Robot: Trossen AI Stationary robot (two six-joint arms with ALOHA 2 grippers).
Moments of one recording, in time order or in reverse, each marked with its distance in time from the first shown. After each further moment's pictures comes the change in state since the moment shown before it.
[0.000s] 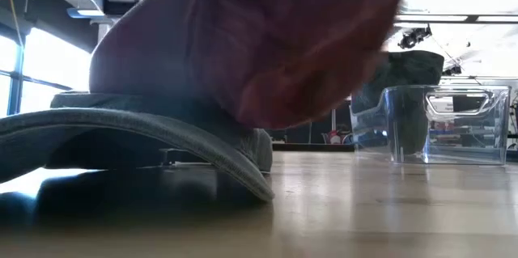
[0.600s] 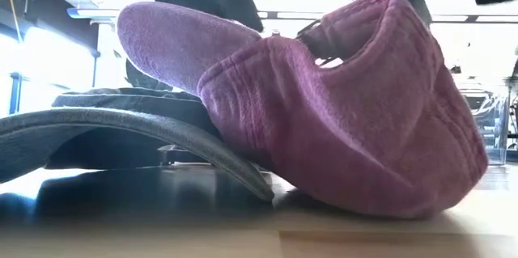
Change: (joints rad) left arm -0.030 -0.107 0.135 -0.441 -0.357 -0.190; right arm -0.043 0.204 0.000 -0.102 -0.273 -0.266
